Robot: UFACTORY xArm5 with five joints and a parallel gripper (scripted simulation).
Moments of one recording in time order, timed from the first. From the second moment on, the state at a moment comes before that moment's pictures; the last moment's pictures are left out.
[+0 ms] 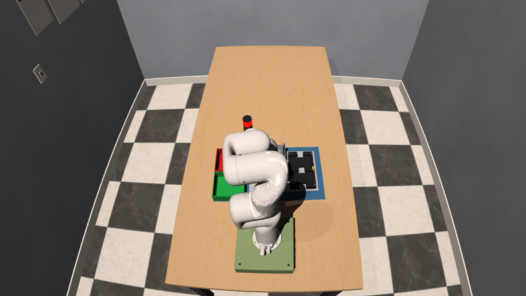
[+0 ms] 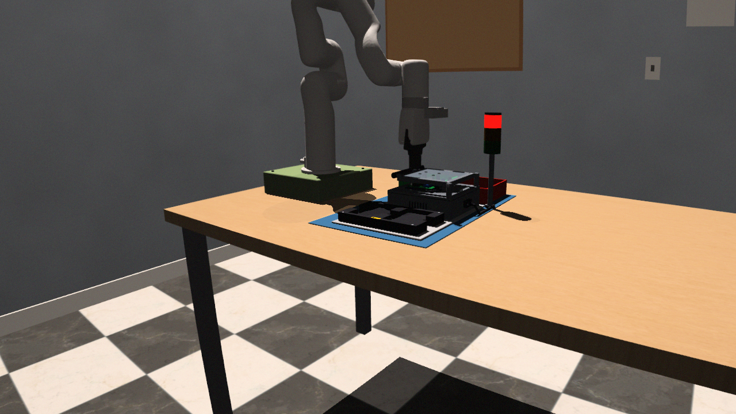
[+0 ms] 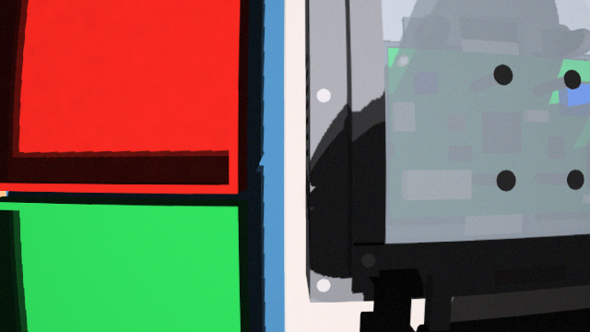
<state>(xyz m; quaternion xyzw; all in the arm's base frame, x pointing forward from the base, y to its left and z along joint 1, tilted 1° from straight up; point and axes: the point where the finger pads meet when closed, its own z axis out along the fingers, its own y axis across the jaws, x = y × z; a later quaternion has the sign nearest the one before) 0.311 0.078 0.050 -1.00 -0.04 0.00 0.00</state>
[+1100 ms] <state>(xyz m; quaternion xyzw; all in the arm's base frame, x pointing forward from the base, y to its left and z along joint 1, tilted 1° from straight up) 0.312 0.078 0.047 -1.00 -0.04 0.00 0.00</state>
